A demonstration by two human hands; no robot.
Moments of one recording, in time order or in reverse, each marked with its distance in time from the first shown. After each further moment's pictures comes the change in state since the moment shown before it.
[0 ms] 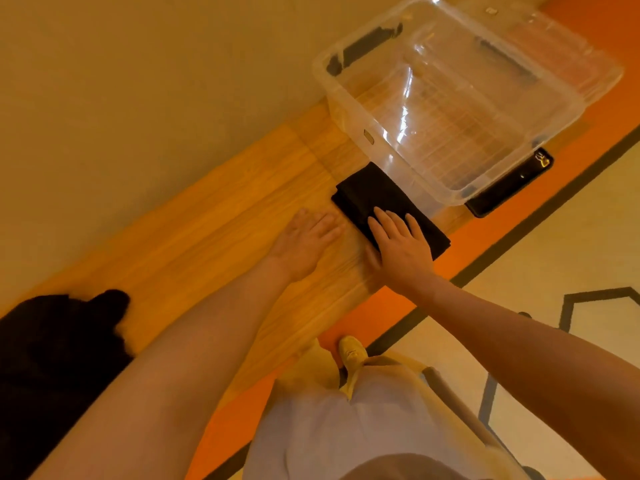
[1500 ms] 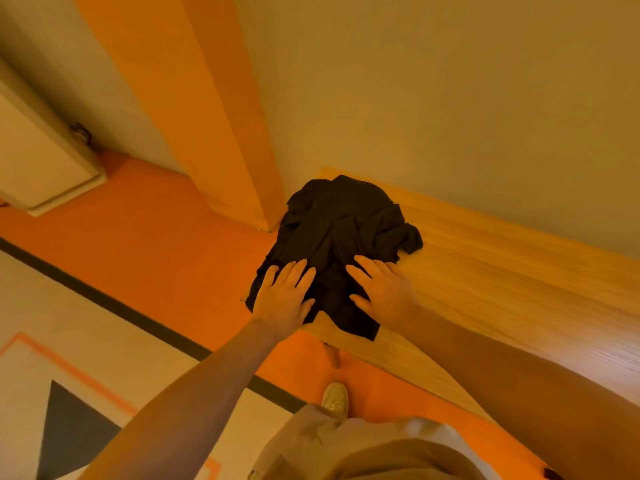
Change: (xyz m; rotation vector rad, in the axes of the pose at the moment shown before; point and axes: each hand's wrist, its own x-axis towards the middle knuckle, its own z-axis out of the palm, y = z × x) left_hand -0.444 0.000 0.202 -0.396 0.150 -1.276; right_hand -0.026 -0.438 0.027 -0.132 -0.187 -1.205
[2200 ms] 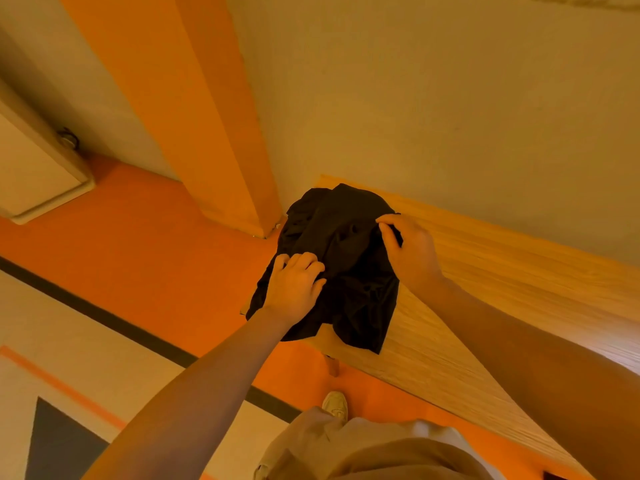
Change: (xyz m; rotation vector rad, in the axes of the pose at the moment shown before) left_hand 0.045 -0.005 -0.014 -0.264 0.237 0.028; right_hand 0.040 0.026 -0.060 0.643 0.520 0.358
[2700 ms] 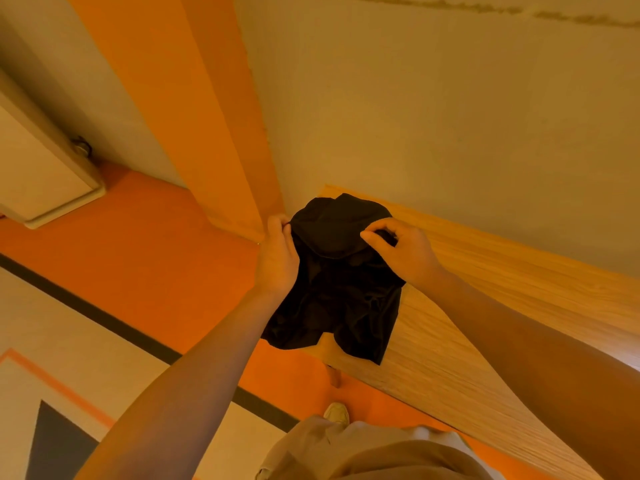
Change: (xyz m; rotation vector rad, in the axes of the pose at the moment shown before) left_hand 0.038 0.001 -0.052 -0.555 0.346 -0.430; right_hand 0.017 -0.015 -0.010 0.207 -0.216 0.040
